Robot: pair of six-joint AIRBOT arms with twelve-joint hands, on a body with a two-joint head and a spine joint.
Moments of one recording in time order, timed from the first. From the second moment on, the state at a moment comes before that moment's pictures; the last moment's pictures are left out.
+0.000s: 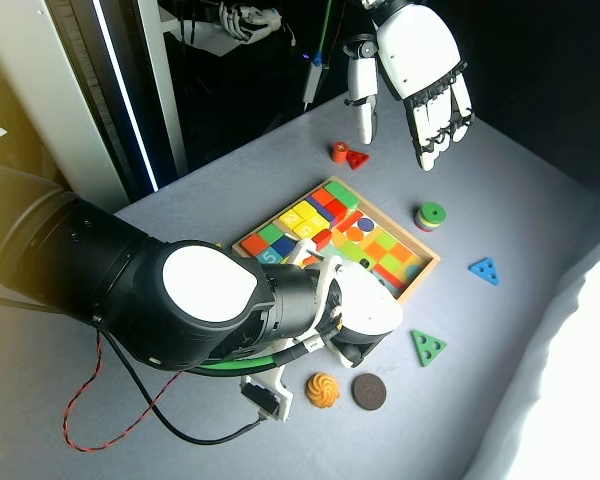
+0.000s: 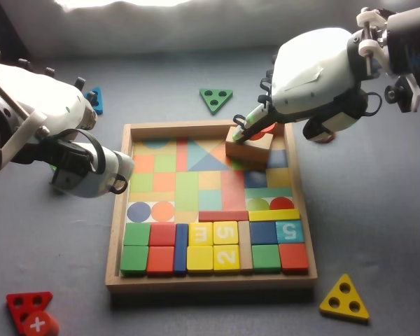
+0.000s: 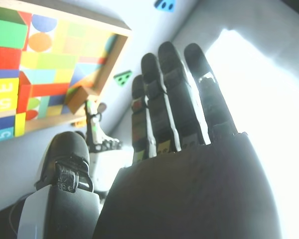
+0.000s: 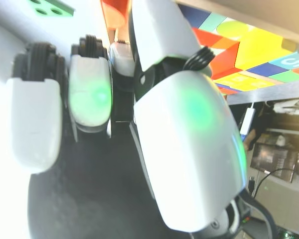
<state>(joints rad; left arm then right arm) -0.13 -0.79 0.50 -1.93 -1.06 2.99 -0.05 -1.41 1.73 -1.74 0.65 0.21</state>
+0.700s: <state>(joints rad) -0.13 -0.79 0.50 -1.93 -1.06 2.99 -0.06 -1.41 1.82 -1.73 0.73 0.14</state>
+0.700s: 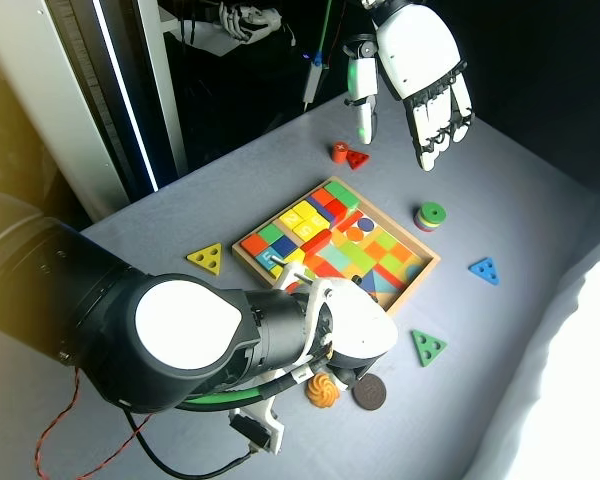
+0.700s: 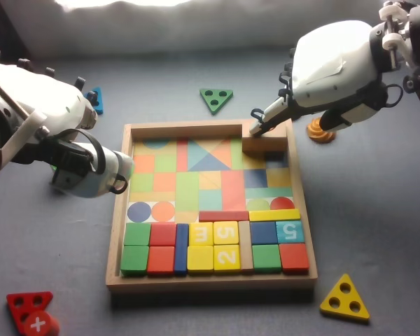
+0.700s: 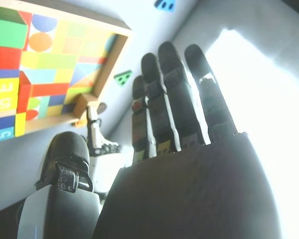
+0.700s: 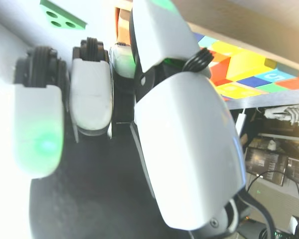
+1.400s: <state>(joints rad) -0.13 -0.79 0.50 -1.93 -1.06 2.99 -0.06 -1.41 1.84 -1.72 0.76 0.13</state>
